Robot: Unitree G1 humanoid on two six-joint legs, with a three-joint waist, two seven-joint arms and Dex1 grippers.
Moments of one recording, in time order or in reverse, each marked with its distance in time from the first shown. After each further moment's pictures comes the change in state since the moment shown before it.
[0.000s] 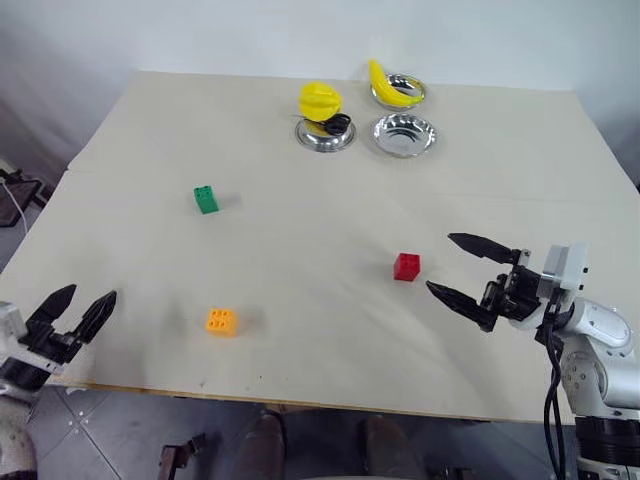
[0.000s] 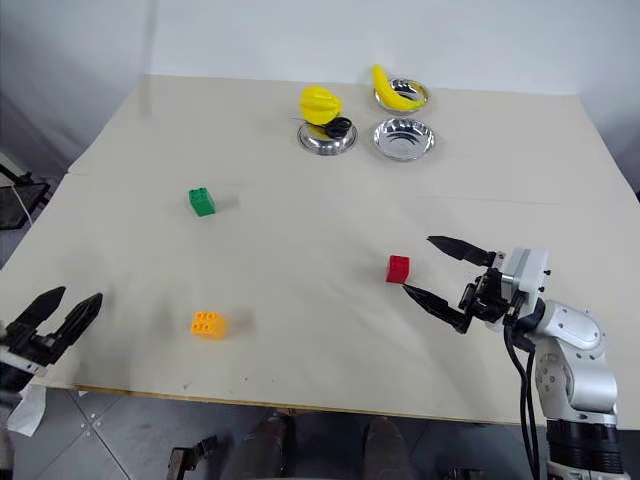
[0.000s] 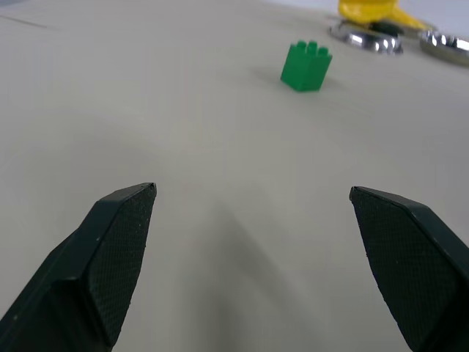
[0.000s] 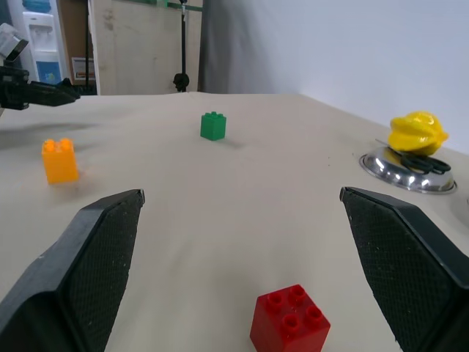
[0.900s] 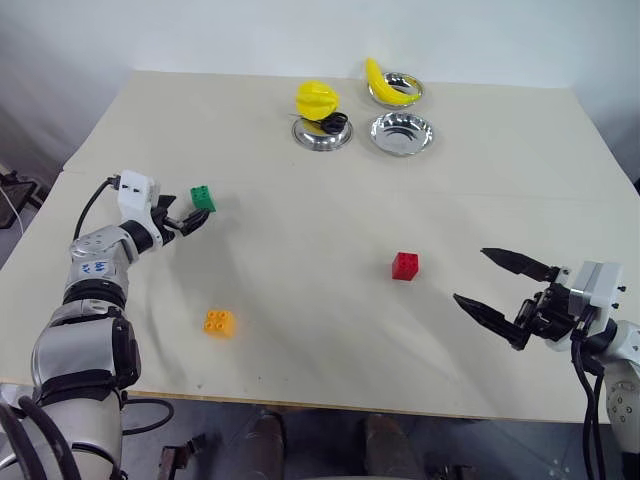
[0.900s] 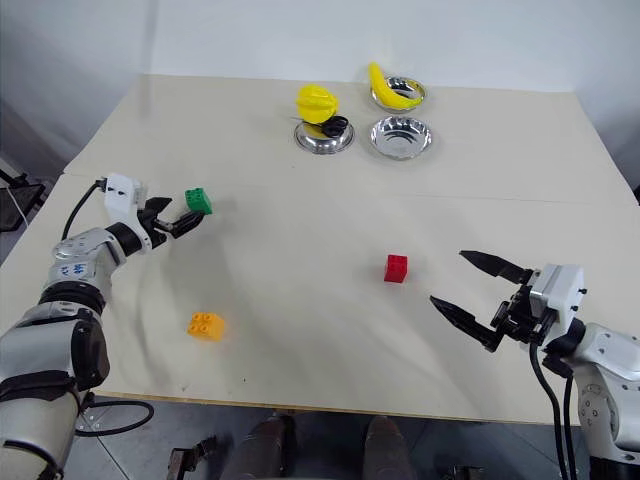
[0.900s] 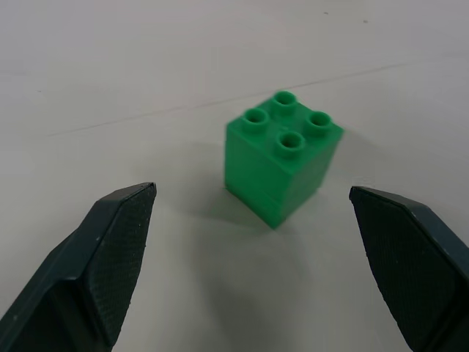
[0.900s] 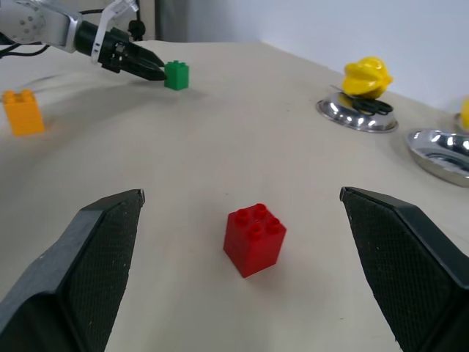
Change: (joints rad) left arm -0.942 0.033 -0.444 1.002 0.484 -0.243 0.137; right arm 0.175 -0.092 -0.119 -0.126 0.014 0.047 -0.093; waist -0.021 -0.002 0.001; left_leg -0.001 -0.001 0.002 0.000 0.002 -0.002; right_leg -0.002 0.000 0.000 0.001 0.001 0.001
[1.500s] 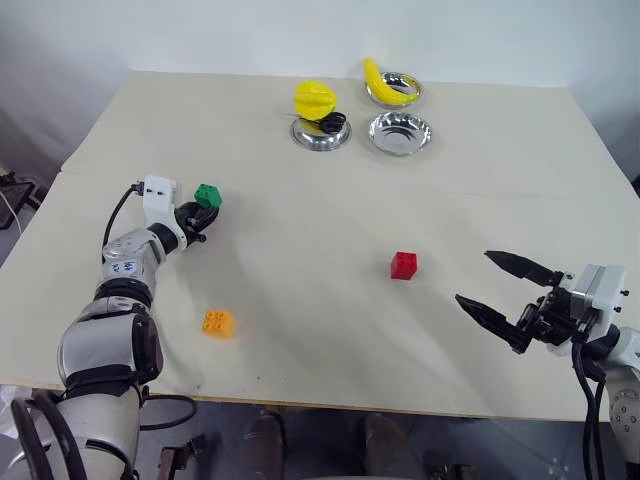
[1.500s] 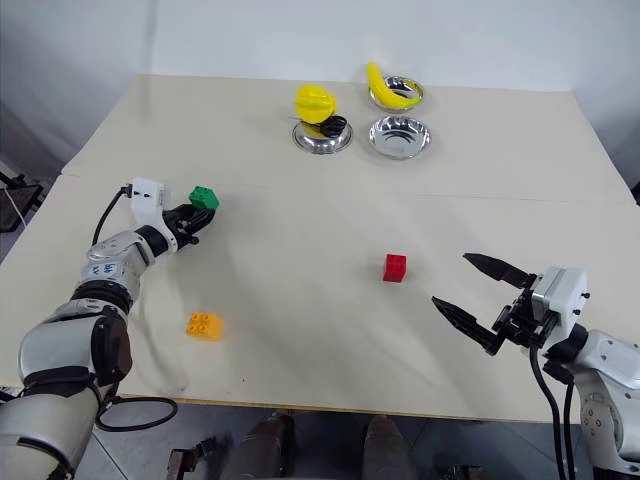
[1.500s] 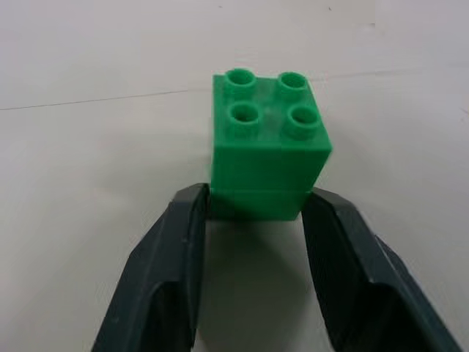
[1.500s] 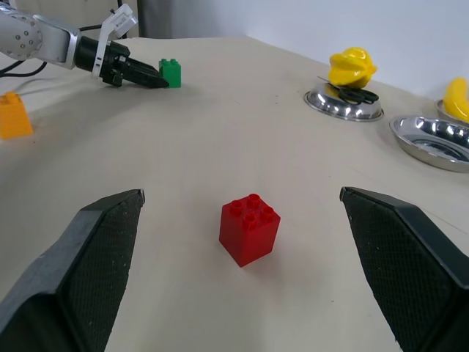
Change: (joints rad) left arm -0.020 -0.092 0.047 0.027 0.015 0.019 0.110; right arm 0.044 0.005 -0.002 -0.041 0.012 0.023 -0.044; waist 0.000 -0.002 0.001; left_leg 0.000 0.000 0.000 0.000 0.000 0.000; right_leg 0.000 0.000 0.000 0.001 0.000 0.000
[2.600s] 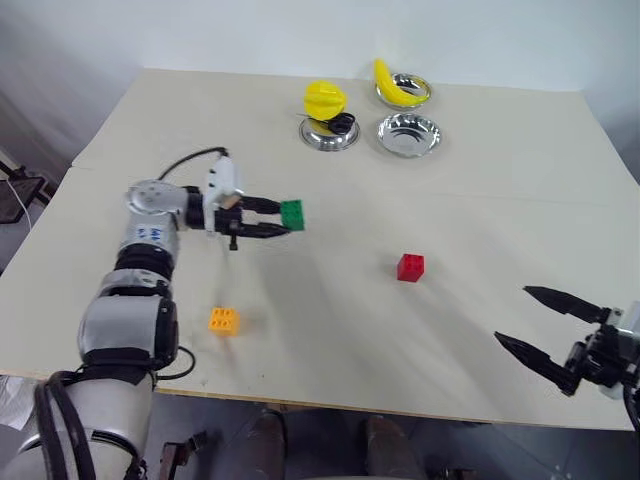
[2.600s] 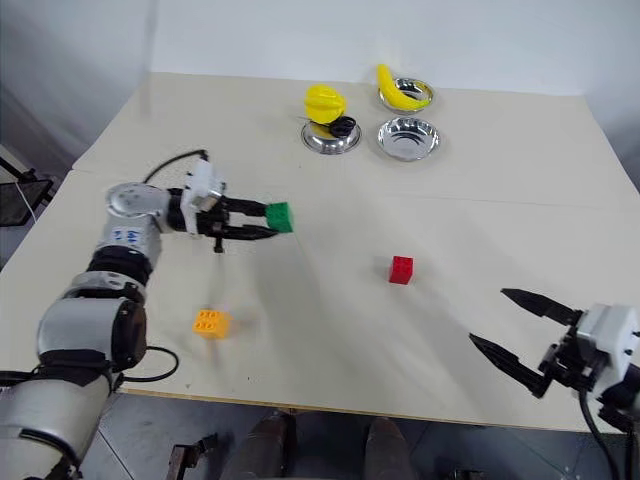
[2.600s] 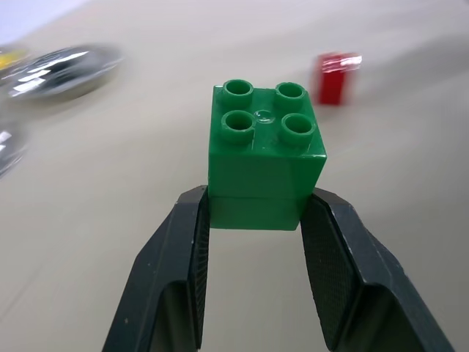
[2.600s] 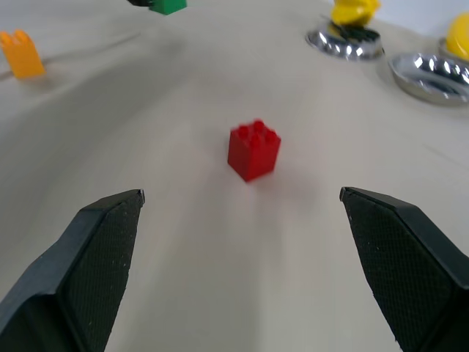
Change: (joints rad) left arm -0.118 -0.117 -0.218 -0.153 0.029 -0.249 -0.905; right arm 0.292 -0.058 -0.220 -0.037 0.038 0.012 0.095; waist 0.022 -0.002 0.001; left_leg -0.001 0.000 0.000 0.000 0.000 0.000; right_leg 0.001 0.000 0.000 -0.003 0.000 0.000
